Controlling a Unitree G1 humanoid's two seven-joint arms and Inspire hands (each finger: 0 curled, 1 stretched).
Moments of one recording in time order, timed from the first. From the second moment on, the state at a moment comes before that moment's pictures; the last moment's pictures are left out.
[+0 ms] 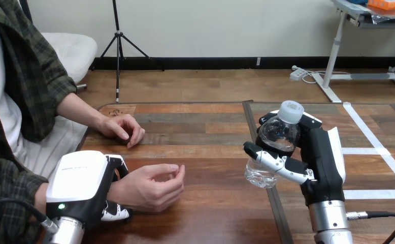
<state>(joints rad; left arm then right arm) 0.09 0.47 -0.21 0.08 0.93 -0.01 0.26 -0.18 -0.11 -0.05 0.70 -0.08 -0.90 -0.05</state>
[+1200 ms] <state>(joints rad) 0.09 0.47 -0.21 0.08 0.93 -0.02 0.27 -0.18 -0.11 -0.05 0.70 -0.07 -0.89 -0.03</state>
